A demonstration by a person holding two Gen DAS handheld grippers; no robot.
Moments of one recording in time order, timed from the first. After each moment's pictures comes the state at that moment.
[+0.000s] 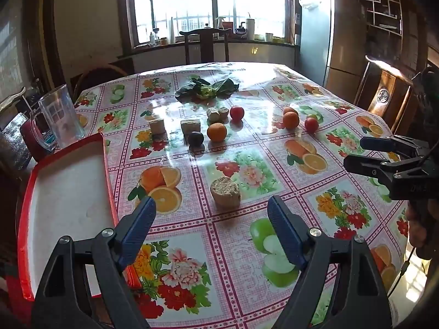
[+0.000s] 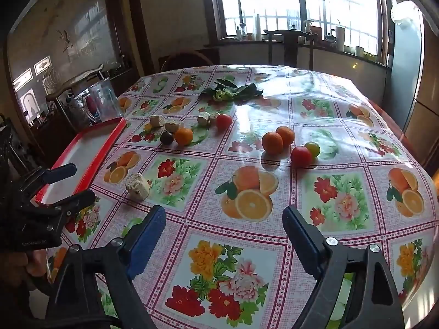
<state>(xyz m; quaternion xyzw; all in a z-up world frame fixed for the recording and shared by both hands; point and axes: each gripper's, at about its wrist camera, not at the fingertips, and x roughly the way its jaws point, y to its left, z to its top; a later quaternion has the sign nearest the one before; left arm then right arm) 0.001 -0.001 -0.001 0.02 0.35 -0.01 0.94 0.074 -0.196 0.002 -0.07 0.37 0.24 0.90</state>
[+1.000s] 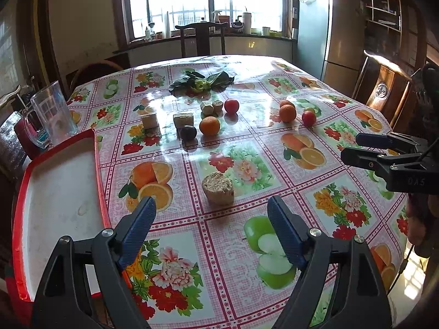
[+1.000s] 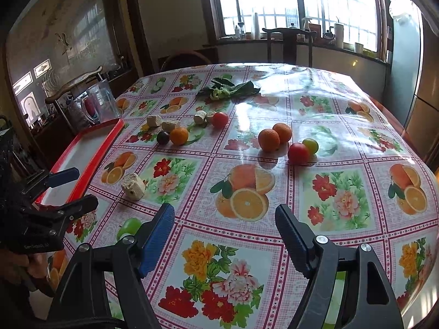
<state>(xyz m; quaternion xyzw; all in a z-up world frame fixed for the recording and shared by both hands) 0.008 -0.005 -0.005 0.01 0.36 -0.02 0.93 0.083 -0.204 -0.003 -0.04 0.38 0.24 0.89</state>
